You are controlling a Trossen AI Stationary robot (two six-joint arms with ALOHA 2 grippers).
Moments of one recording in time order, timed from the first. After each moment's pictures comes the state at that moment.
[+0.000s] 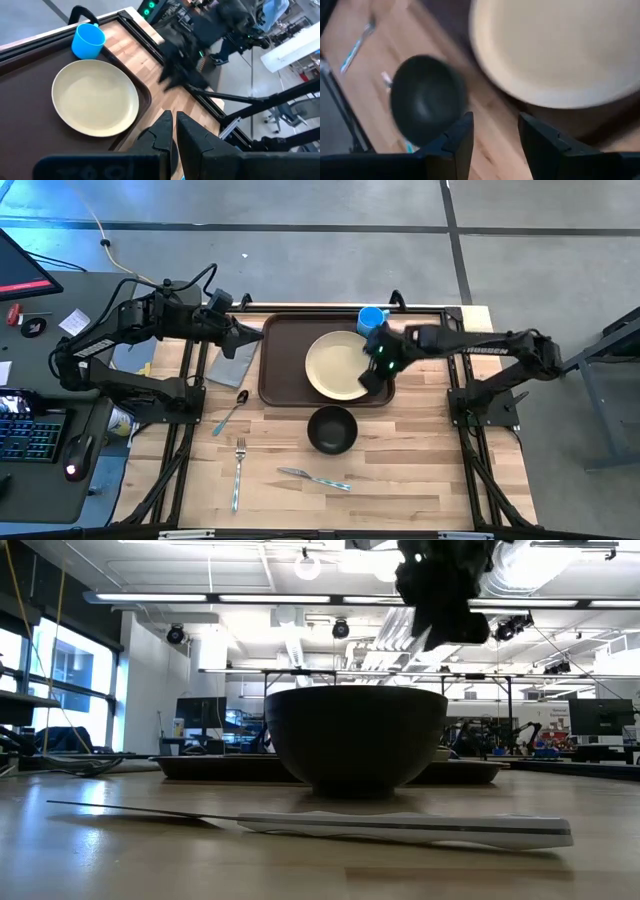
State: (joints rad) left arm 0.23 1.00 1.44 -0.85 0.06 -0.66; right arm -0.17 1.40 1.18 -0.80 -0.19 0.67
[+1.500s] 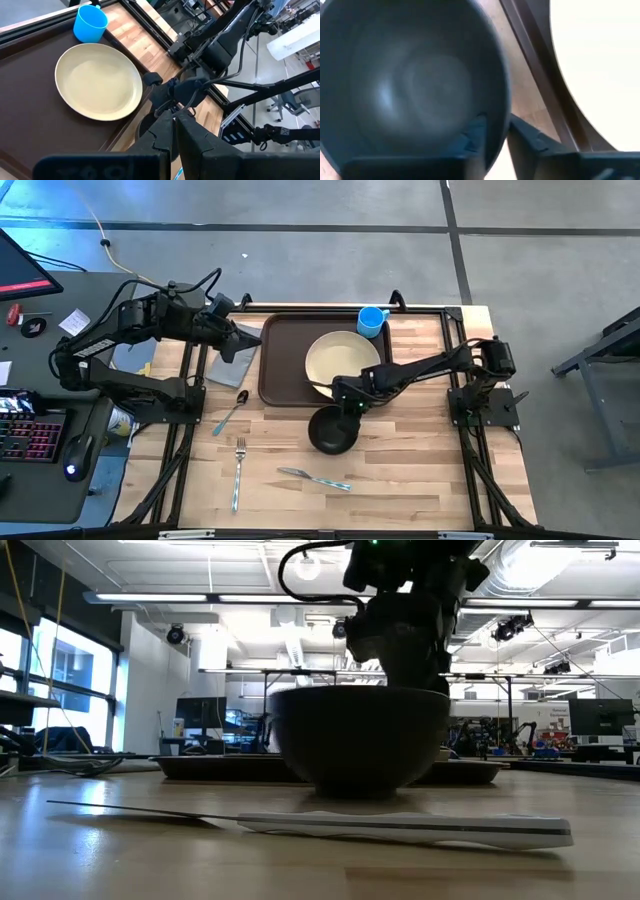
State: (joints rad) left arm 0.23 1.00 1.44 -0.92 0.10 -0.66; right arm 0.04 1.78 1.18 -0.57 -0.12 0.53
